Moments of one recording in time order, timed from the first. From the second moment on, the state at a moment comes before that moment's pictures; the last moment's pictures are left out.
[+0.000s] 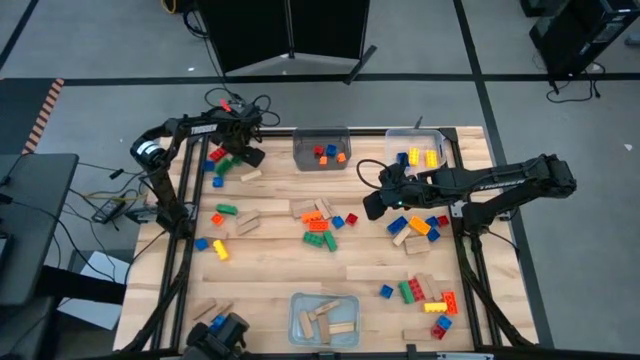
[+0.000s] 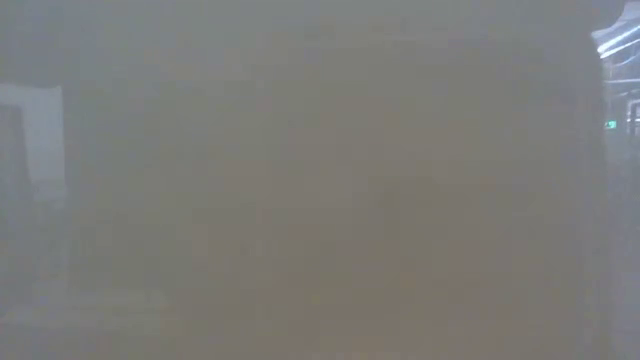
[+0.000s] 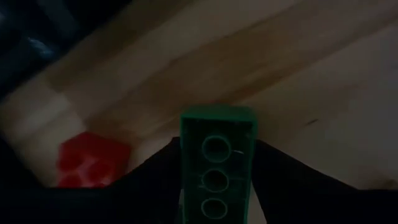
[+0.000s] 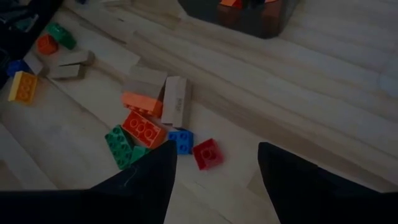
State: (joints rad) left arm 0.95 1.81 1.09 -0.75 -0.15 -0.11; right arm 0.06 1.25 1.02 -0.76 0.37 1.05
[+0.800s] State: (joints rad) left arm 0.90 1.53 1.08 -0.85 -0.05 -0.11; right arm 0.06 1.24 1.02 -0.83 0.37 0.96
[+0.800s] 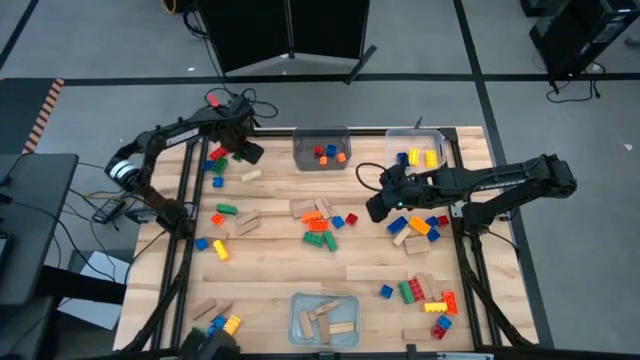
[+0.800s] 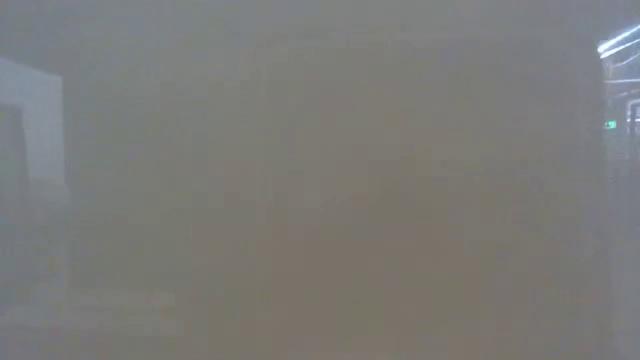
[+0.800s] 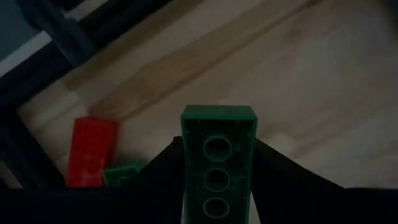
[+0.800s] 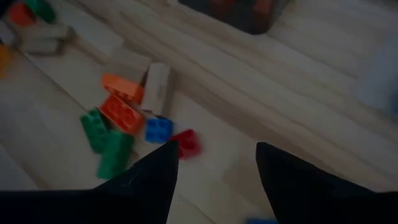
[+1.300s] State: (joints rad) left arm 0.47 1.32 1.08 -0.55 -0.02 -0.50; right arm 0.07 0.85 0.91 -0.95 0.49 0.81
